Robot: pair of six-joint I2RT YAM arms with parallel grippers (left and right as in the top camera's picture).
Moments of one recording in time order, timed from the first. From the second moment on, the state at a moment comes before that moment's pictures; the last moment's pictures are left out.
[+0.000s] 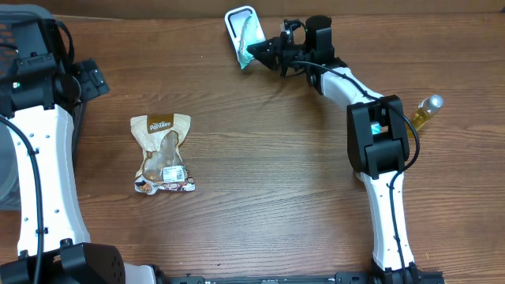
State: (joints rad) left arm 0.24 1.61 1.67 -1.02 -0.28 -0.21; right arm 0.22 2.60 1.96 0.23 -0.98 1.23
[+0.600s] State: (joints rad) left arm 0.24 1.61 1.67 -1.02 -0.28 -0.21; right arm 0.20 2.60 1.96 0.08 -0.99 1.23
